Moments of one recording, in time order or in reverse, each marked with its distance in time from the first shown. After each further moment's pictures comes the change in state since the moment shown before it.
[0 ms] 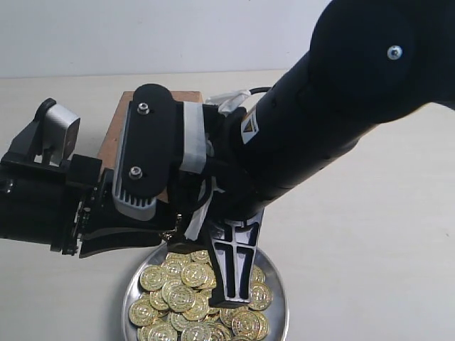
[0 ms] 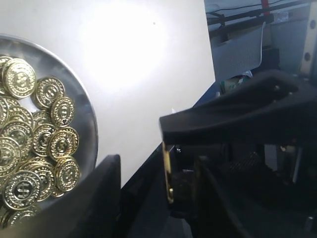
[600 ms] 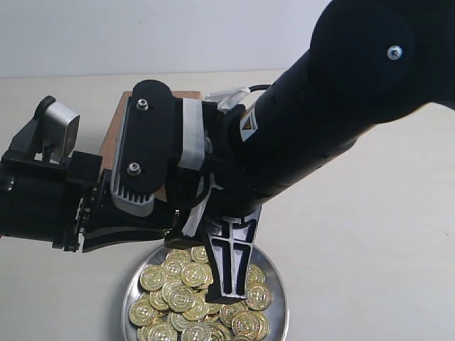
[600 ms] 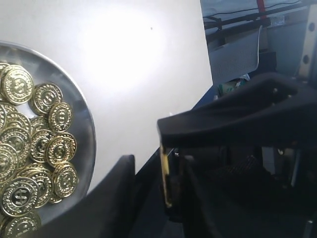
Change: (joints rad) left arm 0.000 0.002 0.000 -0.021 -0.002 0.018; right arm 0.000 0.000 0.000 0.000 -0.020 0.000
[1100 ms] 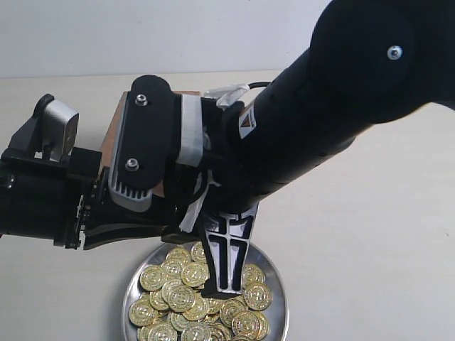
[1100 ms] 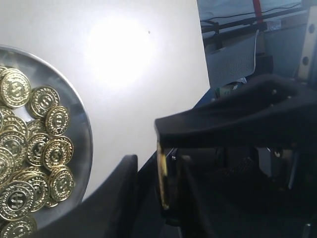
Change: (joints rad) left arm 0.000 0.000 0.000 -0.018 0.000 0.002; right arm 0.000 0.000 0.000 0.000 -0.022 0.000
